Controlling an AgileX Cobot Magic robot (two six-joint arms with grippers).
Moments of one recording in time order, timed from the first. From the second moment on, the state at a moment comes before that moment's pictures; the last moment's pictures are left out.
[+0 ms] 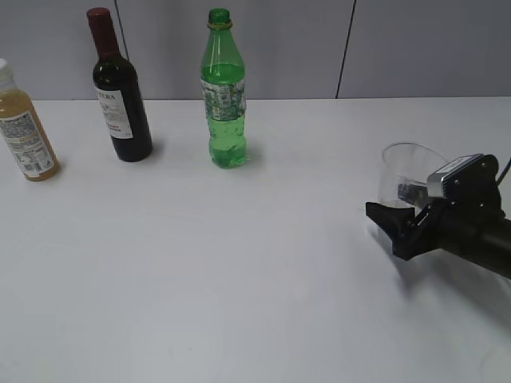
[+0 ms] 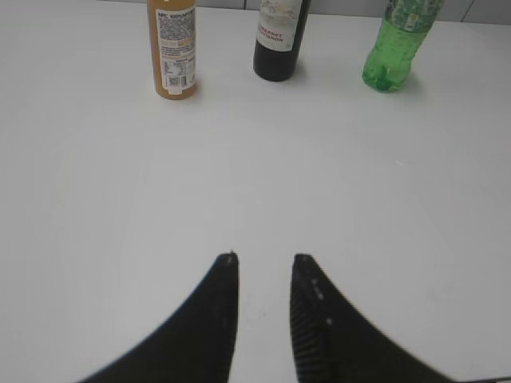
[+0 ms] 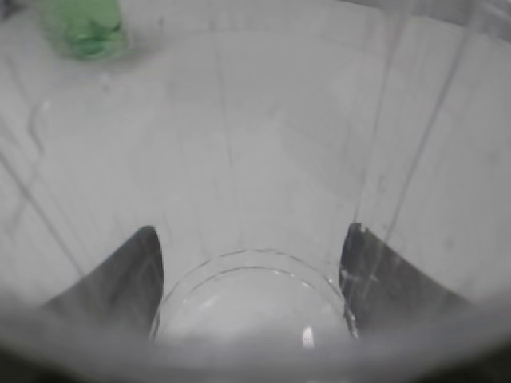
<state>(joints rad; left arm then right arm) -0.10 -0.01 -0.48 -0.14 1.07 0.01 0.01 2.10 -0.50 -0.76 -1.22 0.05</state>
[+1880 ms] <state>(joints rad) -0.10 -0.01 -0.48 -0.14 1.07 0.01 0.44 2.44 -1.19 -1.34 -1.14 0.52</state>
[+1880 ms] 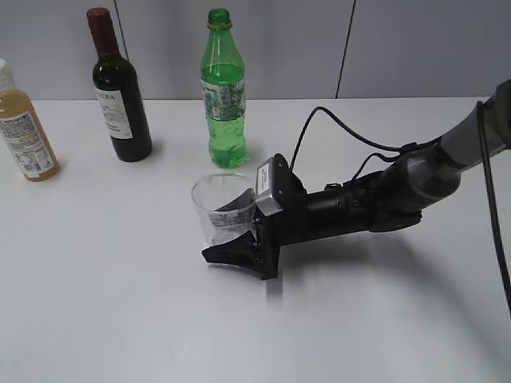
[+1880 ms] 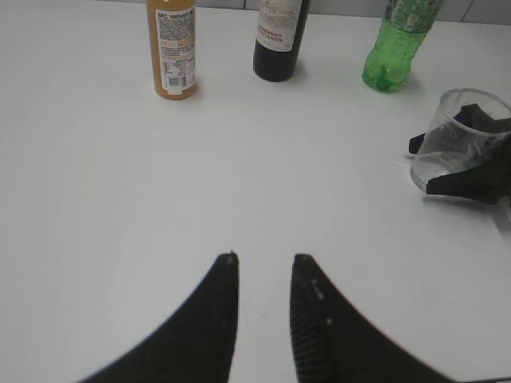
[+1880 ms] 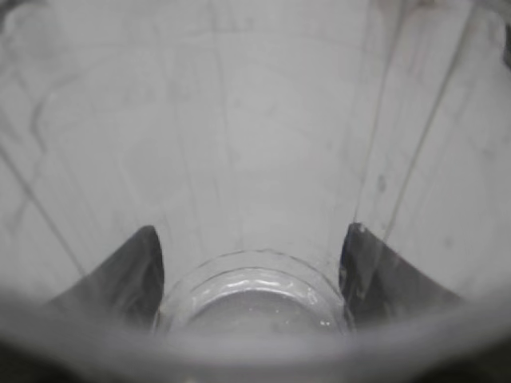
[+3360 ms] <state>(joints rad) -0.10 -0.01 -0.48 -0.14 1.07 0.01 0.12 2.13 -0.87 -1.31 -0.98 0.39</state>
